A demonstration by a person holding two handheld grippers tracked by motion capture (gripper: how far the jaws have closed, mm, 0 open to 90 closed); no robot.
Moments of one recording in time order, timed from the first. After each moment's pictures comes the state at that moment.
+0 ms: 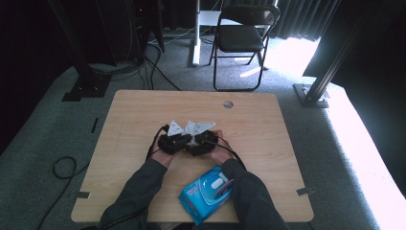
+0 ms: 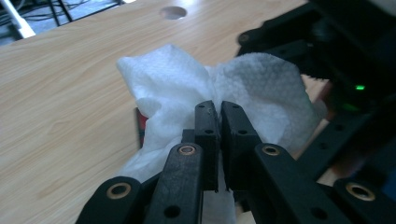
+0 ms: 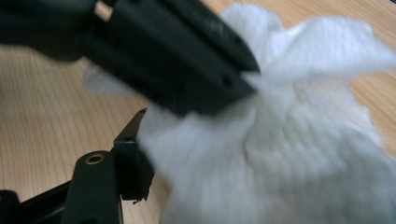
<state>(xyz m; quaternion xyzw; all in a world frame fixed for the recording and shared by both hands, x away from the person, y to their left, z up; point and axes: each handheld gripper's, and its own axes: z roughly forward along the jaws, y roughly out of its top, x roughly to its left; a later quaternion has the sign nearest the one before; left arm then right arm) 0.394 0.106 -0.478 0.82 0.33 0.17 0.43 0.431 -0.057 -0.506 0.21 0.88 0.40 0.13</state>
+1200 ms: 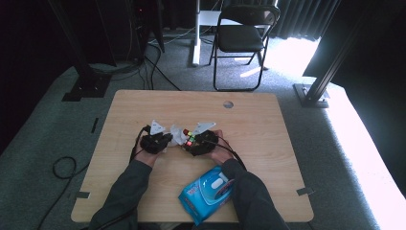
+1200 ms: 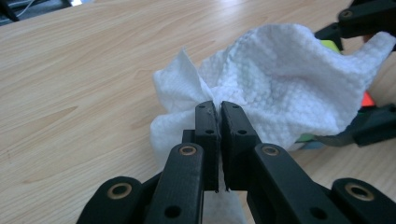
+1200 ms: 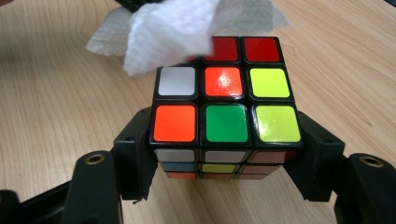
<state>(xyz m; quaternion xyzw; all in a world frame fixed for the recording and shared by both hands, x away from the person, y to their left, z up) 0.402 0.167 -0.489 0.80 0.41 0.21 0.39 0.431 -0.058 -0.505 0.21 0.88 0.40 0.13</state>
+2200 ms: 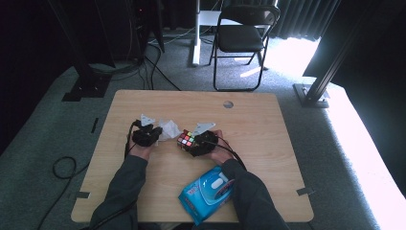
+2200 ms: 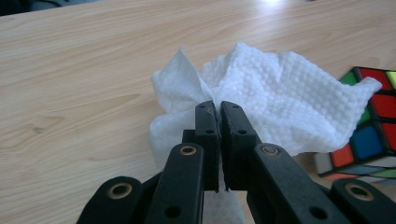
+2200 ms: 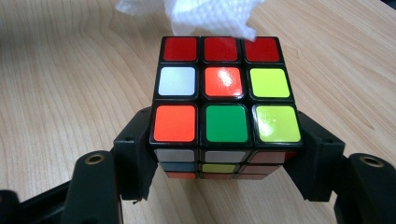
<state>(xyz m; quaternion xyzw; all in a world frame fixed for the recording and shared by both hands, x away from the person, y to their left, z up) 0.419 0.190 -0.486 0.76 0.48 0.22 0.38 0.429 -0.057 -0.505 0.20 0.88 0.40 0.13</state>
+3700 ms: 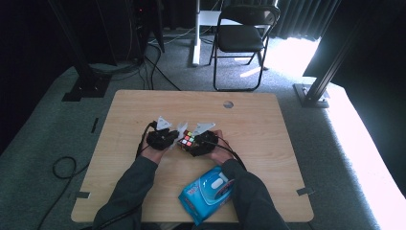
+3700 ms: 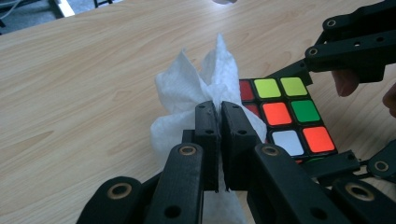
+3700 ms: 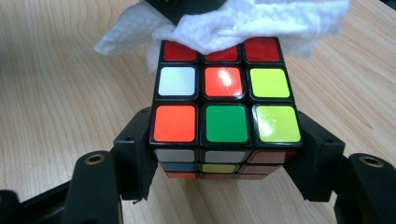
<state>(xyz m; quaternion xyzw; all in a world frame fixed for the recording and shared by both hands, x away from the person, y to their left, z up) 0.407 0.143 -0.475 0.80 0.40 0.19 0.40 0.429 -0.057 -0.505 0.20 0.88 0.40 0.13</state>
